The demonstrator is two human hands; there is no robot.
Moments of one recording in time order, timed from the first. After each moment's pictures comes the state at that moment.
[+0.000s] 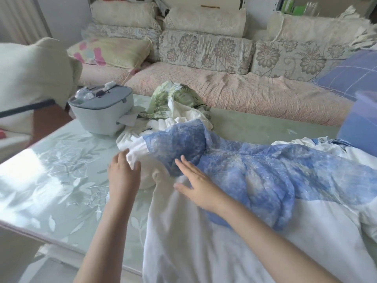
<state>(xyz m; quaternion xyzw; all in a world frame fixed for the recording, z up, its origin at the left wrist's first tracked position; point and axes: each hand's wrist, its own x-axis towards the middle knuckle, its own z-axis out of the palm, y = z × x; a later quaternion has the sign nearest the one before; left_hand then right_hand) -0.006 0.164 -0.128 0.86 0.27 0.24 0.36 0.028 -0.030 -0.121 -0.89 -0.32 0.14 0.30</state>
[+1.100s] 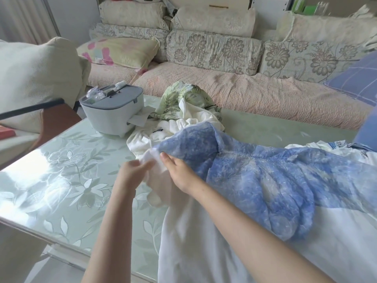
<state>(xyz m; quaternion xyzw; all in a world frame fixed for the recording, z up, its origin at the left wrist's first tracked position) 0.002 0.196 -0.120 0.76 0.29 0.08 0.57 0.045 0.063 -0.116 -0.80 -0.22 0.20 0.51</state>
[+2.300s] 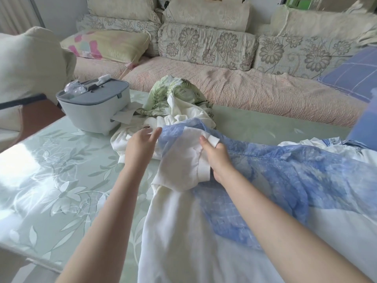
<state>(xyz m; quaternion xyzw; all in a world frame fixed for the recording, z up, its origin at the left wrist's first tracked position) 0.083 0.166 -0.114 0.84 0.20 0.21 0.46 0.125 -0.013 -0.130 -0.69 0.02 0.06 0.72</state>
